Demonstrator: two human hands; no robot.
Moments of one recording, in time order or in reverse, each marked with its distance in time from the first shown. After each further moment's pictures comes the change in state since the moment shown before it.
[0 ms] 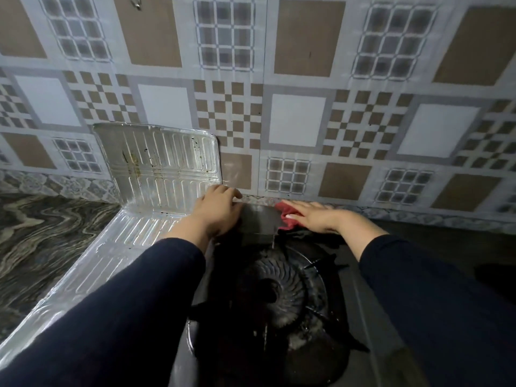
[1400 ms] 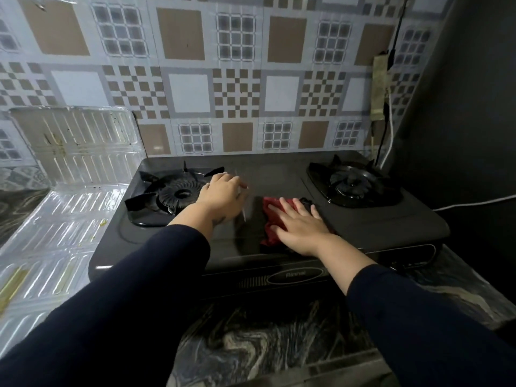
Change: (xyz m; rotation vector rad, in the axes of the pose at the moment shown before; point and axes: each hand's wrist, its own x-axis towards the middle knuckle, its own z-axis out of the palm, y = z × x) left_hand -0.222 0.197 0.033 -0.004 -0.040 0.304; right_hand -0.316 0.020 0.172 0.070 0.331 0.257
